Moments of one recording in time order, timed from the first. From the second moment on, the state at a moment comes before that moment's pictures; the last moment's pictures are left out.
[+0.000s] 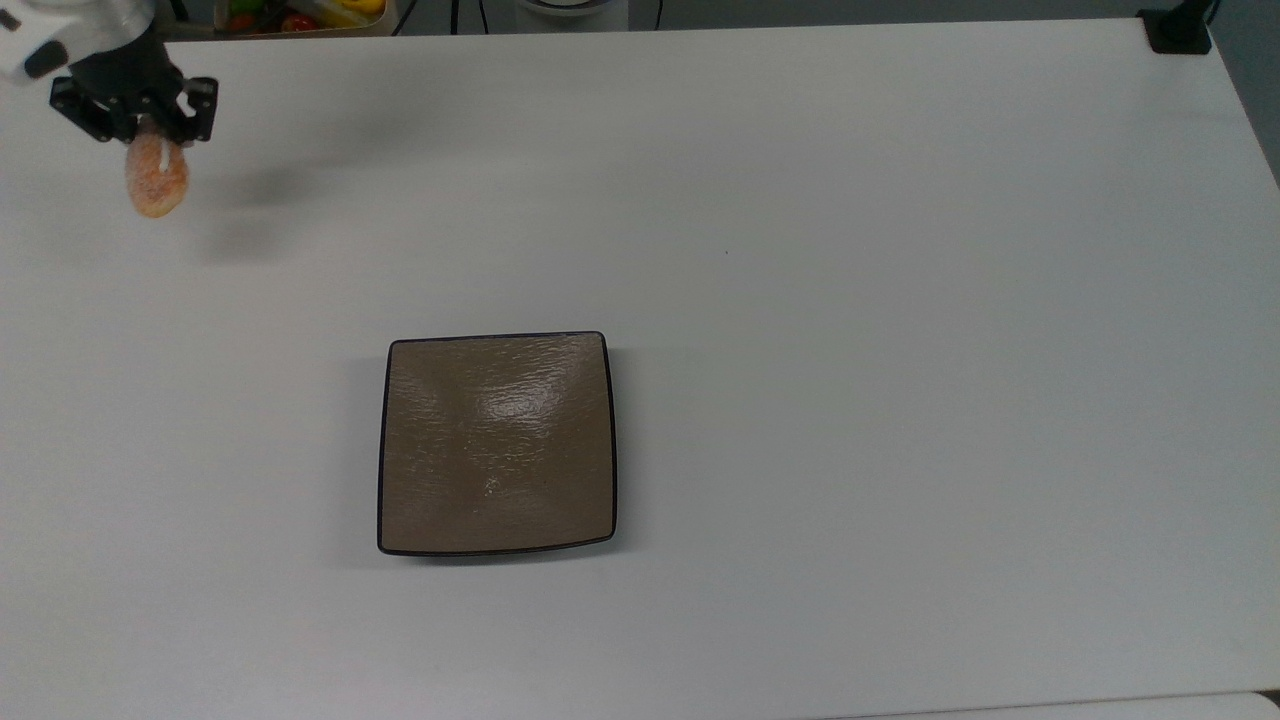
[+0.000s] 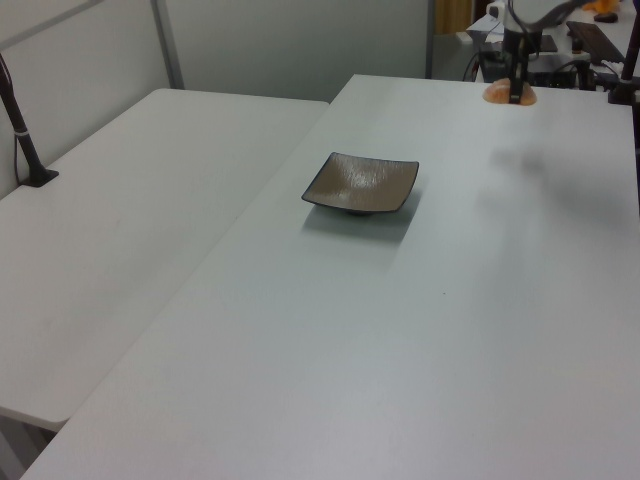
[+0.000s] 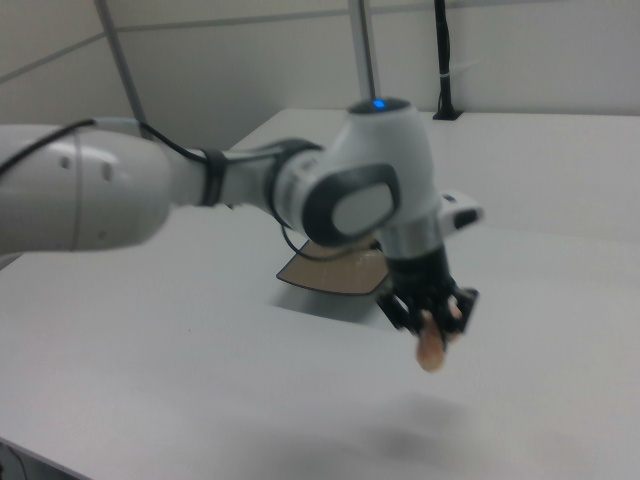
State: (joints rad) arm -0.27 0.21 -0.18 -1.78 -0.08 2.07 -0.61
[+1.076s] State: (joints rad) arm -0.07 0.15 0.03 -1.65 0.07 1.88 -0.39
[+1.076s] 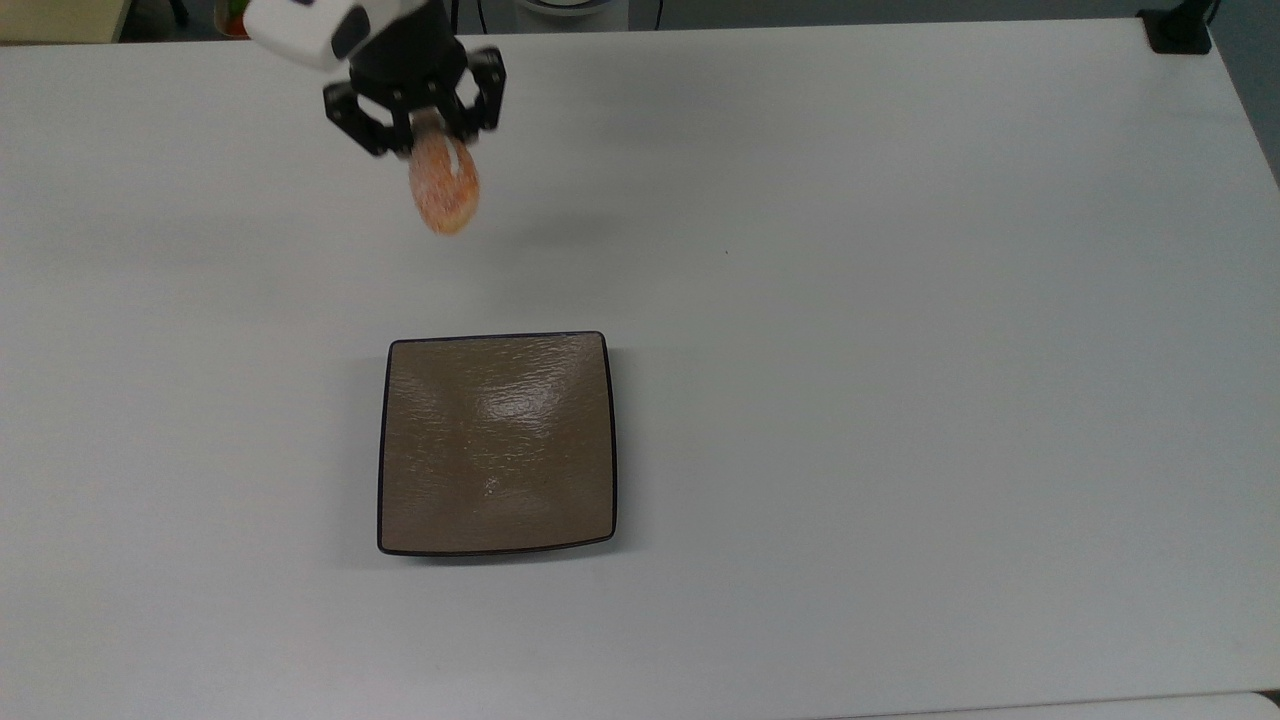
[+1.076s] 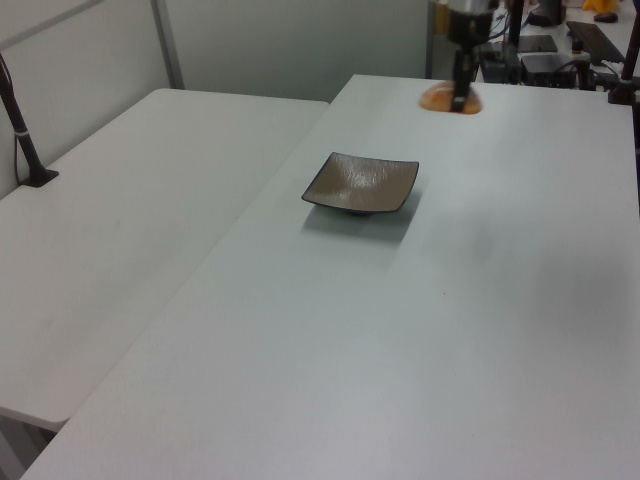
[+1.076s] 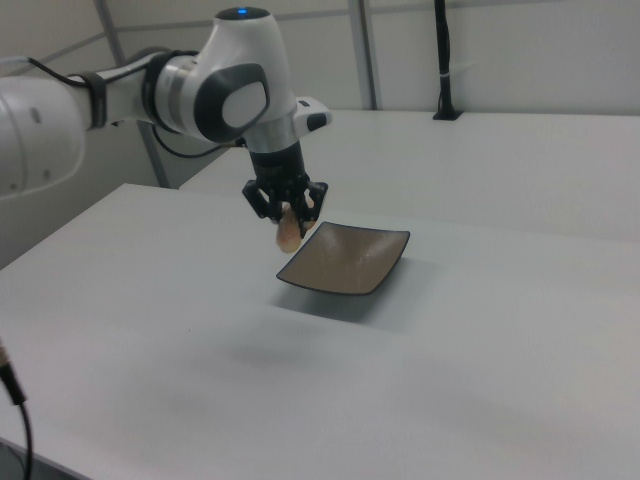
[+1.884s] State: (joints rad) arm 0.01 0.53 0.03 -1.61 0.06 2.50 -0.26
